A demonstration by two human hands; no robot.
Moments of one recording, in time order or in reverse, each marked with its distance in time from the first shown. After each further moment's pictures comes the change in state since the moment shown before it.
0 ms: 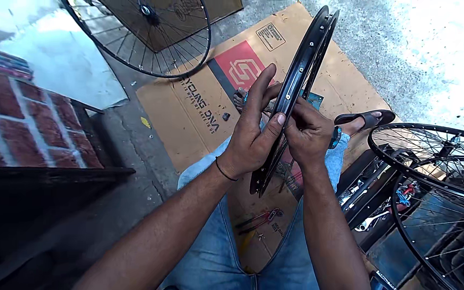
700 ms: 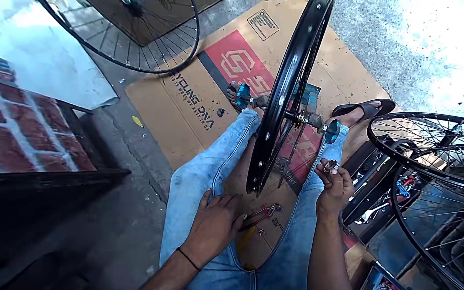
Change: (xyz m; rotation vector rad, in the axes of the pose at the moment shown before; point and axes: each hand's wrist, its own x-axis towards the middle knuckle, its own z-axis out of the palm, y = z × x) left_hand -0.199 0.006 -0.010 1.011 -0.689 -0.645; right_hand -0.154 0.000 -0.092 0.064 0.481 0.604
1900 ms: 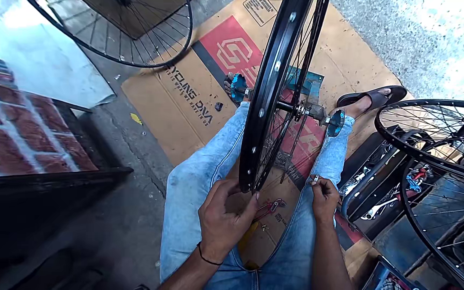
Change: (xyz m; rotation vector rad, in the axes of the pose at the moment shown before) left_hand 0.023 0.040 -0.001 -0.705 0.830 -0.010; right_hand -0.036 0.079 -0.058 -0.496 -0.120 0.101
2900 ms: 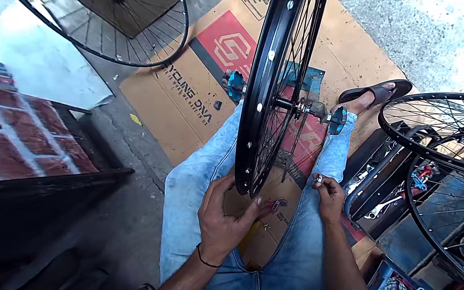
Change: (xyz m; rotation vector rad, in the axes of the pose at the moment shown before) left_hand 0.003 -0.004 0.001 0.004 -0.003 0.047; right_hand 0.007 0.004 -0.014 0.181 -0.106 0.021
